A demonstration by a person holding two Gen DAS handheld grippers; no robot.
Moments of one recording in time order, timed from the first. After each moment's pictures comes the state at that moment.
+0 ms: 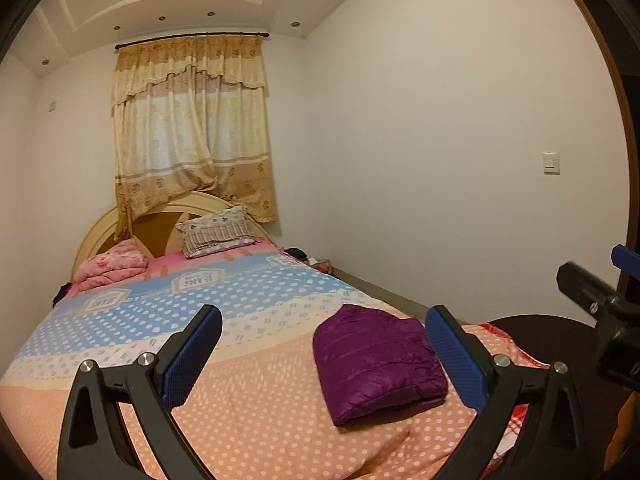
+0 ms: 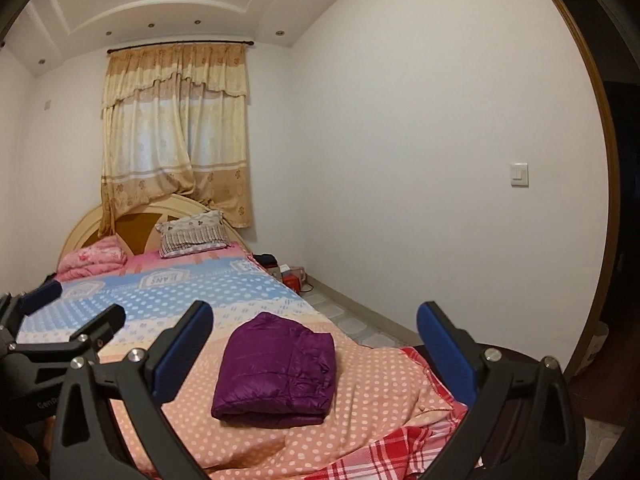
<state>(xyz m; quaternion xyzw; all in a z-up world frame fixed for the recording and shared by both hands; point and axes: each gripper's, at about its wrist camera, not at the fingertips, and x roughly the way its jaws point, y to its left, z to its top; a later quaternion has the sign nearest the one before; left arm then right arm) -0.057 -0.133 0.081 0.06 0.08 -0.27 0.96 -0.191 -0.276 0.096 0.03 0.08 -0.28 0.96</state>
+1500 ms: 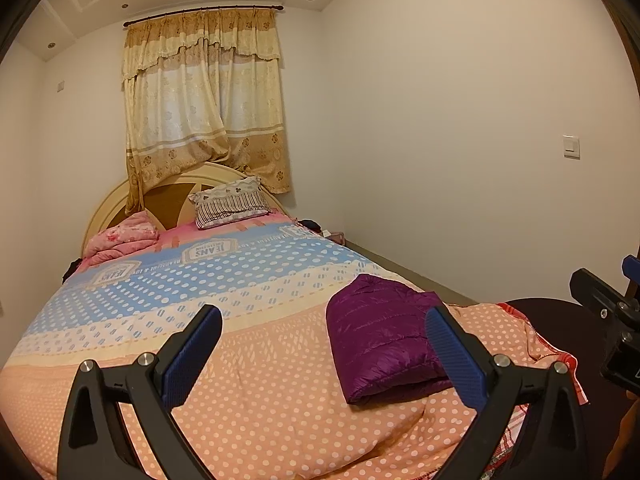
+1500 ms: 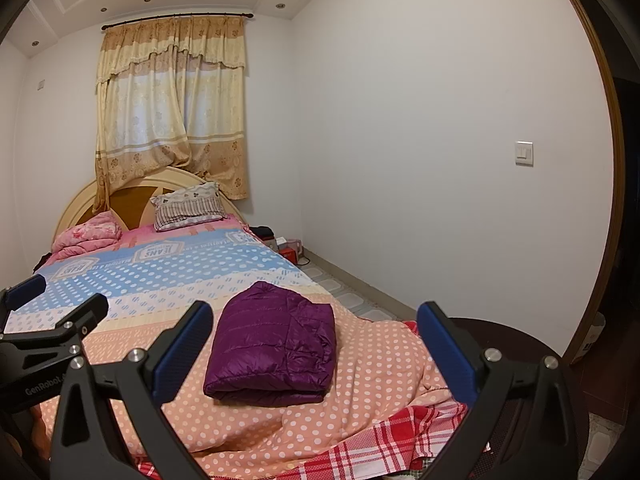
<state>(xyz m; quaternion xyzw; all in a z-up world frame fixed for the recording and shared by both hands) -0.032 -0.140 0.052 0.07 0.14 -0.24 0.96 -0.180 -0.276 0.076 0.05 0.12 -0.28 0.95</state>
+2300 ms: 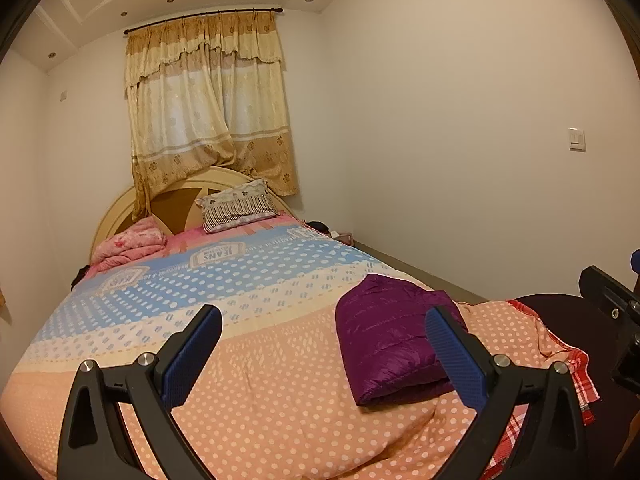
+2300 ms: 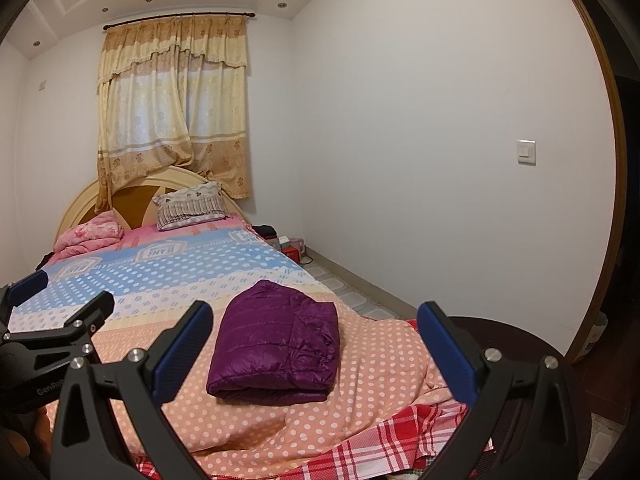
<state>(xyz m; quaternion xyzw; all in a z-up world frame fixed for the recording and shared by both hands) -0.030 -0.146 0.052 0.08 0.13 -0.23 0.96 -0.179 -0.269 0.078 0.05 0.12 -0.28 0.95</state>
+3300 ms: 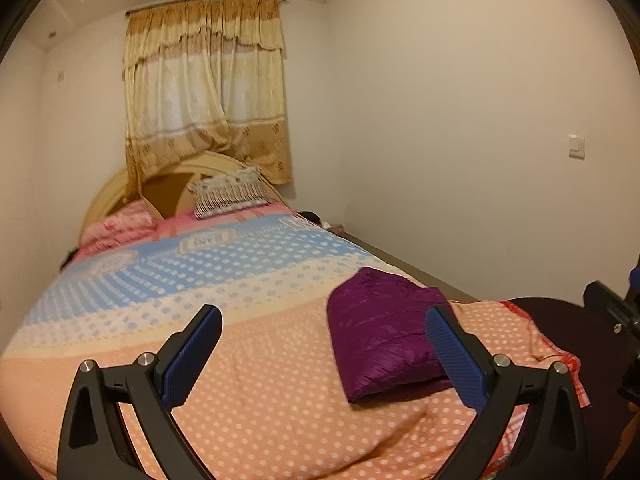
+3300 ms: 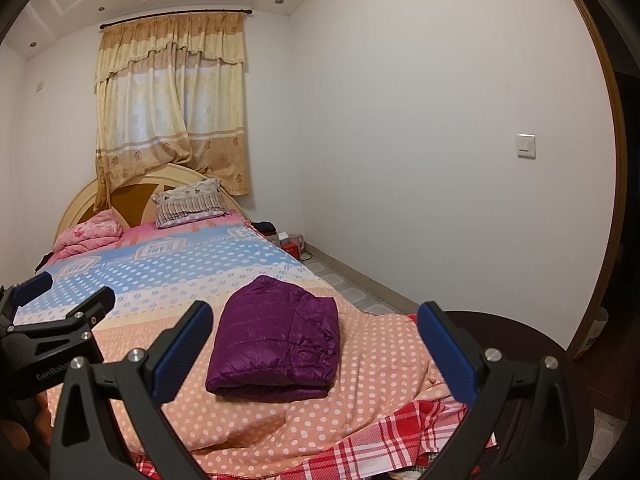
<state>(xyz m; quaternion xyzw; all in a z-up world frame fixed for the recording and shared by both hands) -0.007 -0.143 0.044 0.05 0.16 -0.25 0.95 -0.176 -0.266 0.072 0.06 0.13 -0.28 0.95</state>
